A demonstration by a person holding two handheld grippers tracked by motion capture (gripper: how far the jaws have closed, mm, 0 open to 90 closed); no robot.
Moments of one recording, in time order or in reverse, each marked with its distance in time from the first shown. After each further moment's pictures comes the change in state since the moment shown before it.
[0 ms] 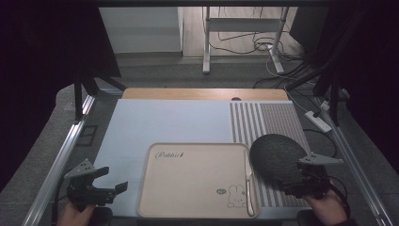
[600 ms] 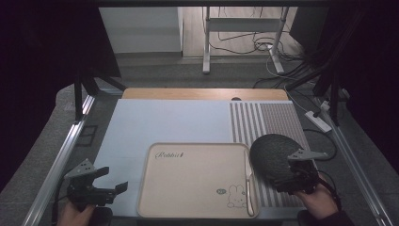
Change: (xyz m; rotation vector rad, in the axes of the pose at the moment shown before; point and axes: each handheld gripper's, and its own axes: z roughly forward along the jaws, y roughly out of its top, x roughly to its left) left arm 0.000 0.000 0.000 0.001 -0.001 0.005; right arm 0.006 0.010 0.023 0.074 0.022 -0.051
